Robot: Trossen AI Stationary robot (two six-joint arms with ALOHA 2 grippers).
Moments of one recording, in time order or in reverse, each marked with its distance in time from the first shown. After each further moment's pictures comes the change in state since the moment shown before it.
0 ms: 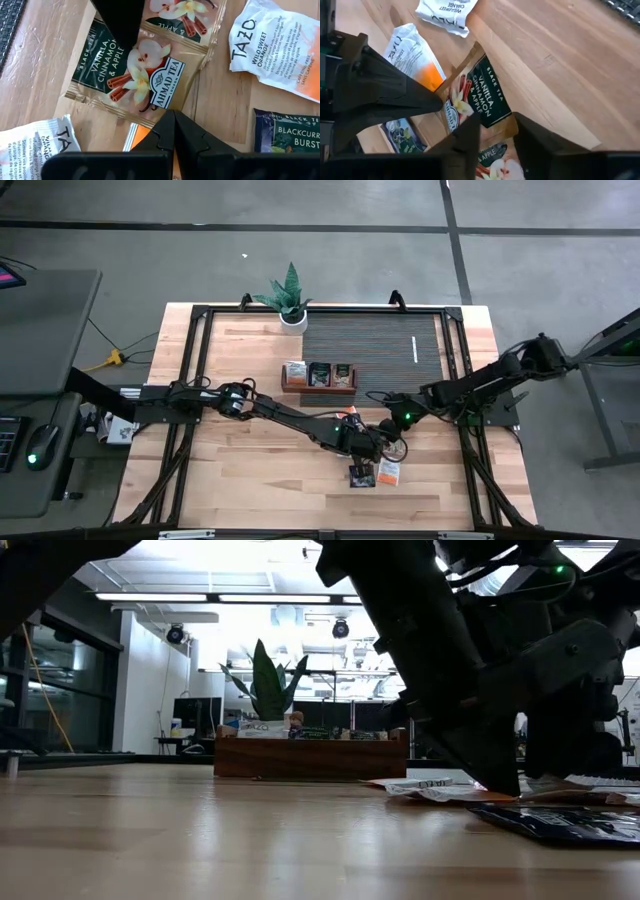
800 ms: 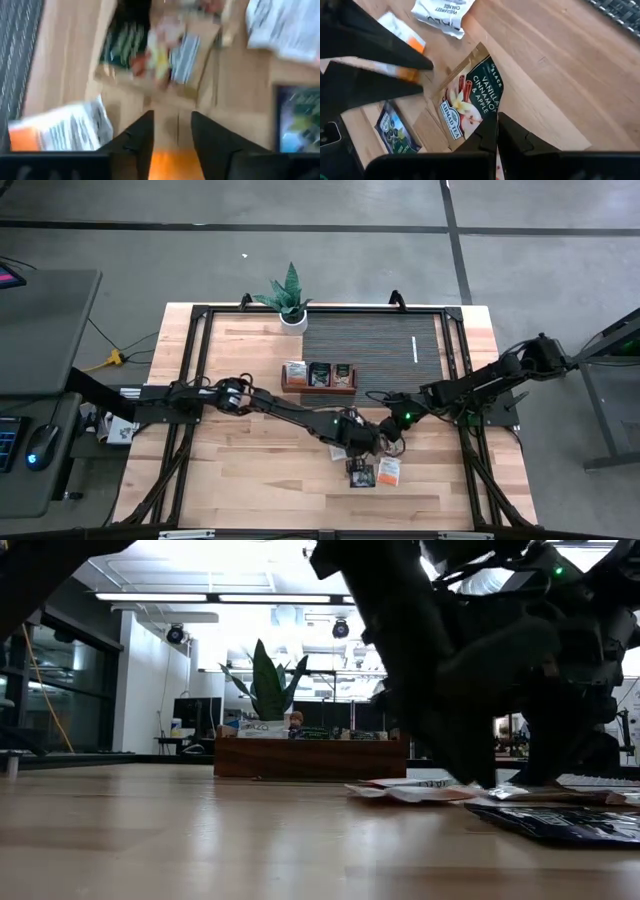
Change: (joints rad) left arm 0.026 -0.103 -0.013 -0.052 0.013 0.094; right arm -0.005 -0.002 0.000 -0.016 0.010 -0.026
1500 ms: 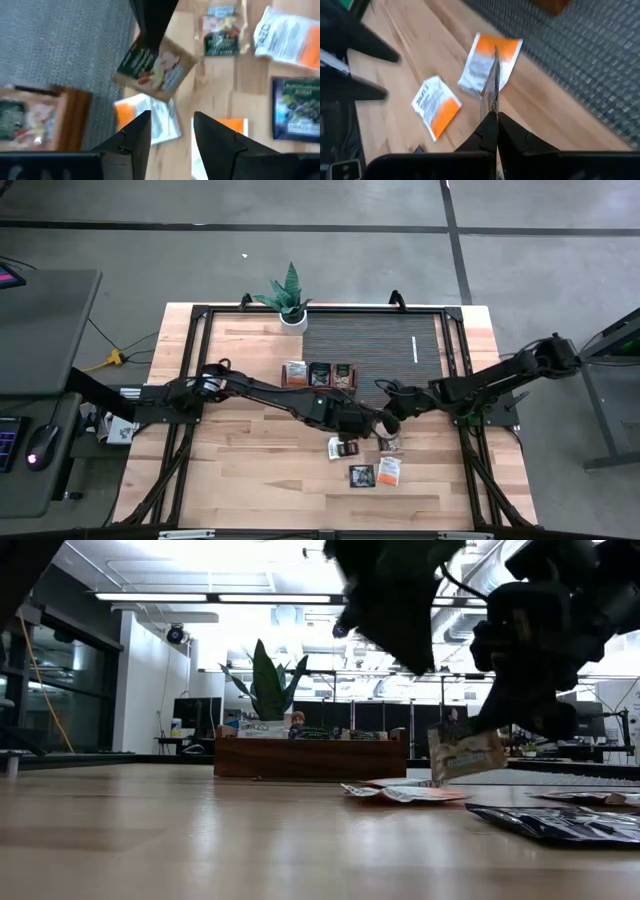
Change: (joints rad) left arm 0.021 -0.242 -0.077 -0.124 -0.093 0.064; right arm 0.000 -0.157 0.000 0.037 0.225 -0.071
